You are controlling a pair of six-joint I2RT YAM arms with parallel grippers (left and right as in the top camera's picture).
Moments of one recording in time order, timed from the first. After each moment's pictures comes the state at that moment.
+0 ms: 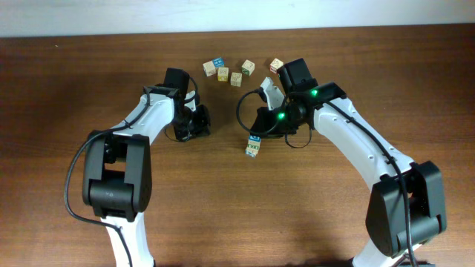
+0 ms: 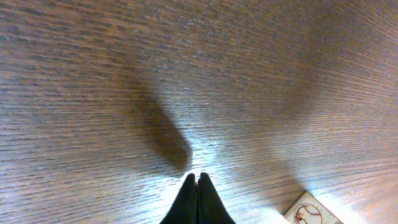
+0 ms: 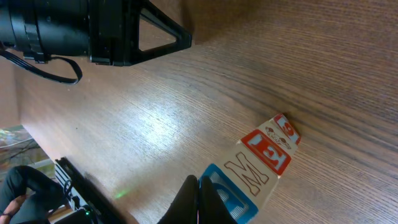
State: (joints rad) left arm -0.18 2.13 1.46 -0.74 0.41 -0.45; right arm 0.36 1.83 1.43 -0.82 -0.58 0.24
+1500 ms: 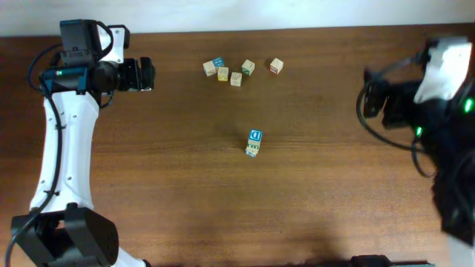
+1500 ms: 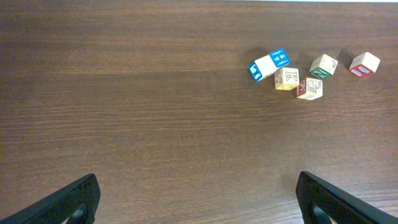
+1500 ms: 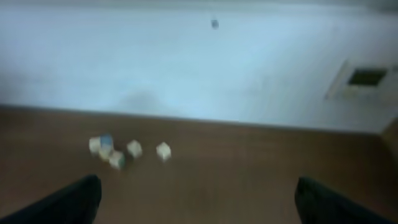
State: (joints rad) left arm 0.09 1.75 1.71 -0.87 0.20 0.06; right arm -0.02 1.00 1.41 -0.73 -0.10 -0.04
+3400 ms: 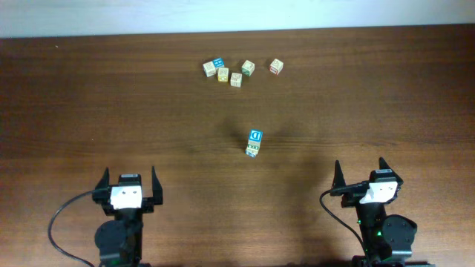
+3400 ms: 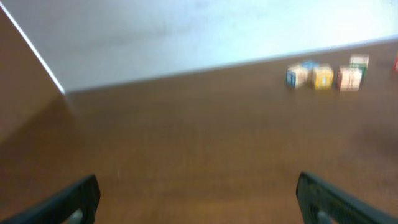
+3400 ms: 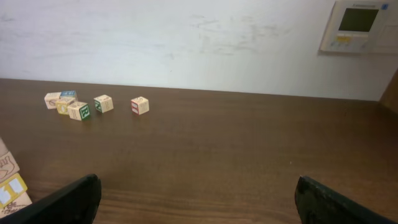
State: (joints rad) left arm 0.09 0.13 0.02 -0.03 -0.02 0.19; right arm -0.07 0.01 0.01 -0.07 -0.09 -0.05
